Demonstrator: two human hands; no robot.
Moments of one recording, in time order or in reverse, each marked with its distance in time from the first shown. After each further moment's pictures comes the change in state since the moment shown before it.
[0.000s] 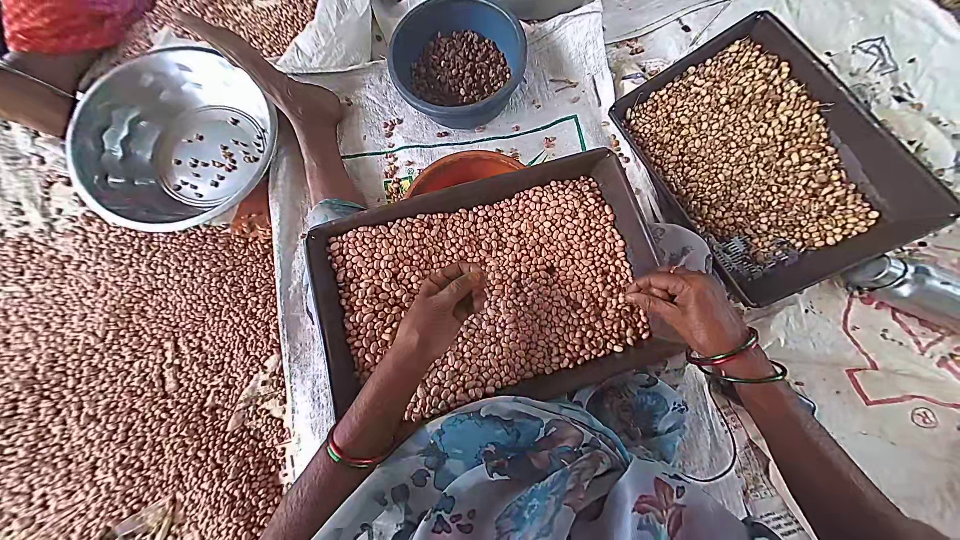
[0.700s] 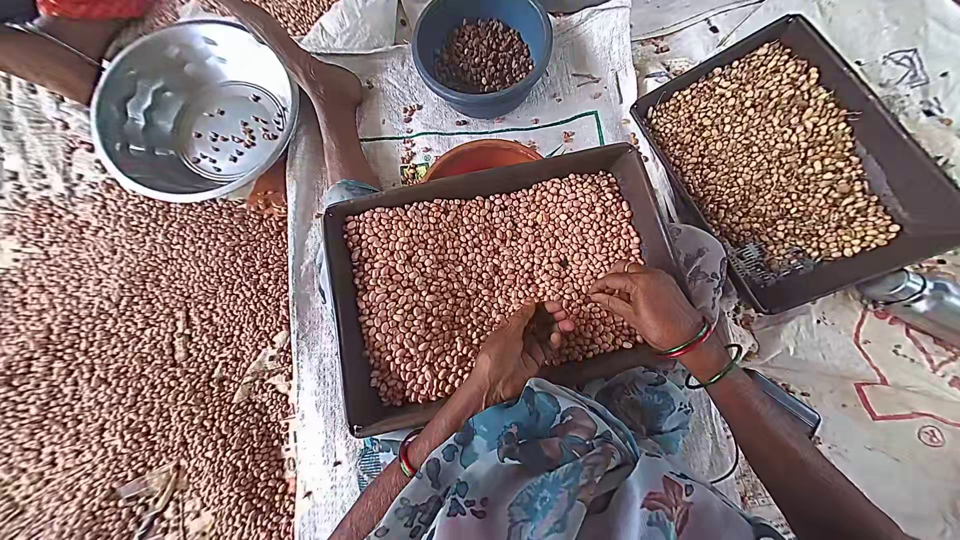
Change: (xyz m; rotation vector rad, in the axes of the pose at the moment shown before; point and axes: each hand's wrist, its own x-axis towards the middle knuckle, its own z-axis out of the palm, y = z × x) left_hand -0.034 -0.045 0.069 -0.513 0.098 -0.398; right_hand 0.023 -0.041 0.031 -0.080 -0.197 -0.032
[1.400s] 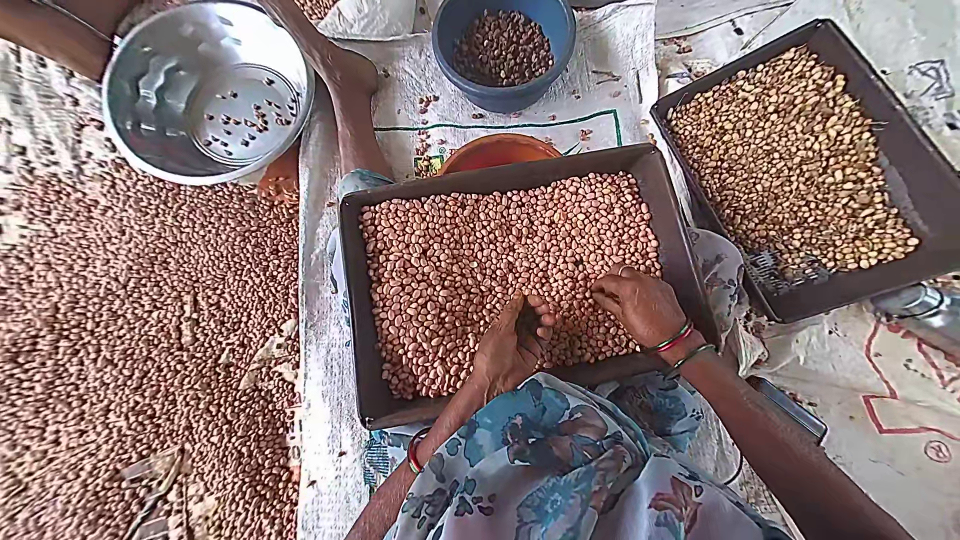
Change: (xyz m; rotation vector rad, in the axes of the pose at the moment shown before) left_hand 0.013 -0.007 -0.031 -0.211 -0.037 0.184; right_hand 0.013 0.004 0.026 -0.185 -0.076 0.039
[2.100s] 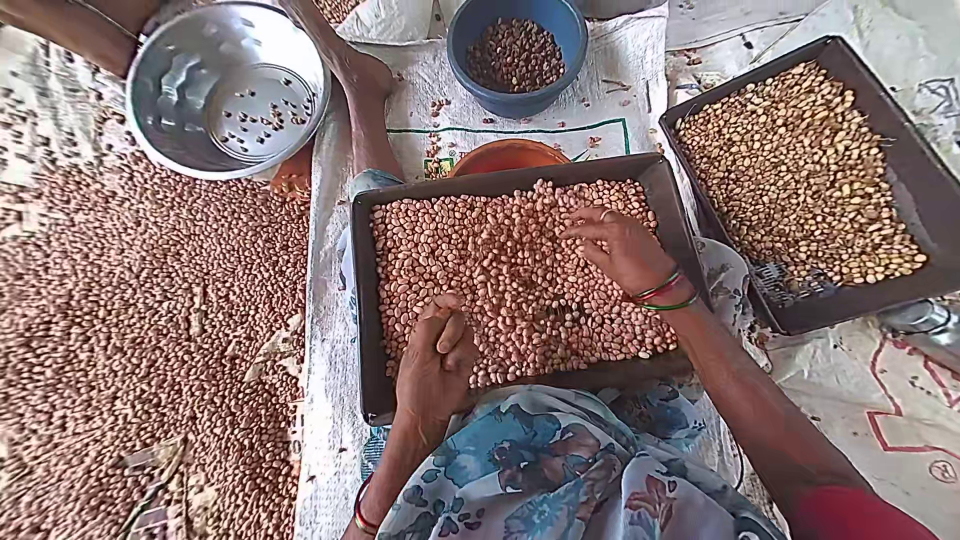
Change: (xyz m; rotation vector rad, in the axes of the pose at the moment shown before) left_hand -0.057 0.062 -0.014 0.118 -0.154 0.444; right_hand 0.068 -0.019 -0.033 0.235 0.088 -0.247
